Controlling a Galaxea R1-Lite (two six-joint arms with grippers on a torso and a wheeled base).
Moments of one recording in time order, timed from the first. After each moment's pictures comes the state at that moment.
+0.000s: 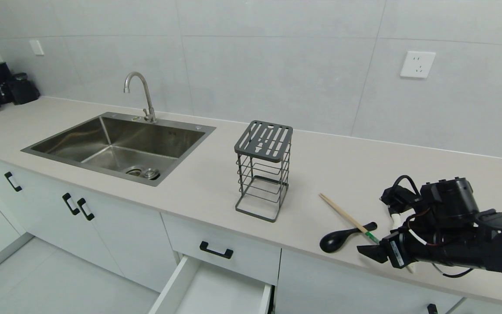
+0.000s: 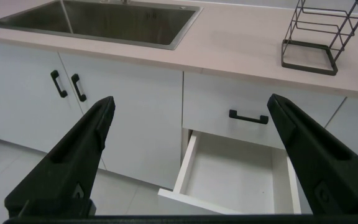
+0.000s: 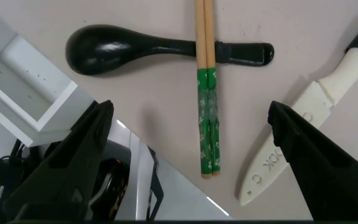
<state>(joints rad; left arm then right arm) 0.00 0.00 0.00 0.00 -0.04 0.00 0.25 1.81 -0.51 -0.42 0.10 -0.12</state>
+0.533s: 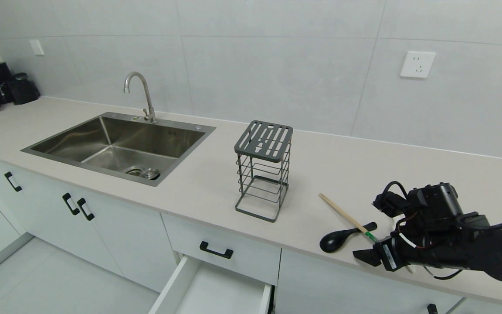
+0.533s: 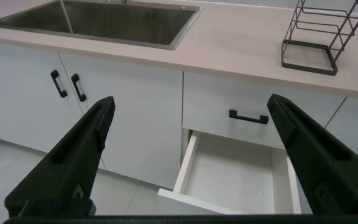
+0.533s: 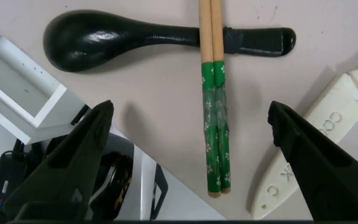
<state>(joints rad) 0.00 0.00 0.00 0.00 -0.04 0.00 0.25 1.90 -0.52 -0.45 0.09 -0.10</state>
